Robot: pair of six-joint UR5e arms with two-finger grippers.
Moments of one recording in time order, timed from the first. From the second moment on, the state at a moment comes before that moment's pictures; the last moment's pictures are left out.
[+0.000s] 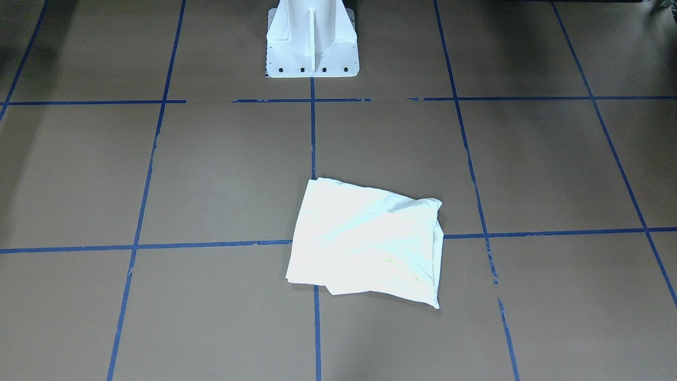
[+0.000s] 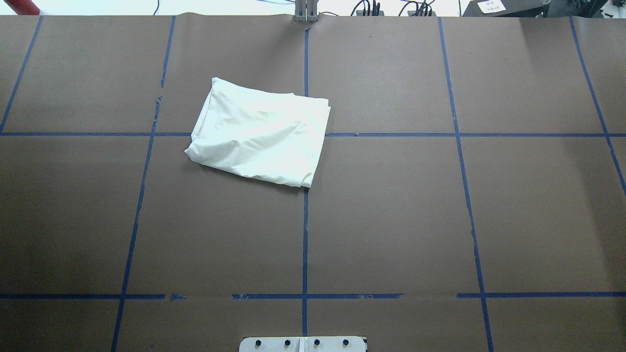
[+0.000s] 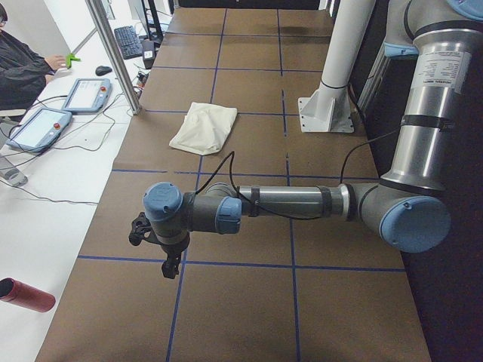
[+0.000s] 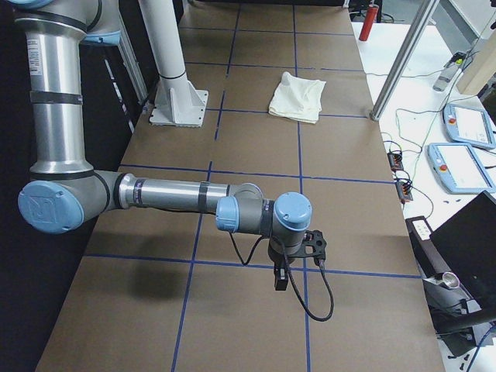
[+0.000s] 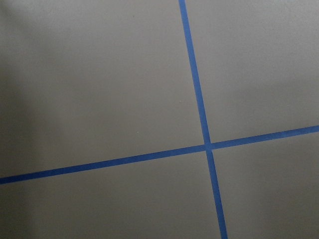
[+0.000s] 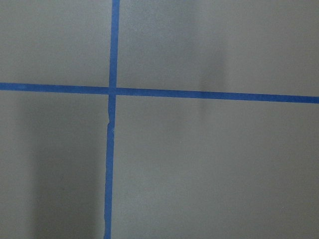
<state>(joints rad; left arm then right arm) -1.62 -1.72 -1.43 -1.64 -2.34 0.14 1.60 -1.58 1.55 -1.59 2.26 -0.07</state>
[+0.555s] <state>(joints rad) -1.60 -1.71 -1.44 -1.64 -2.33 0.14 1.60 -1.60 1.54 -1.56 2.26 -0.08</state>
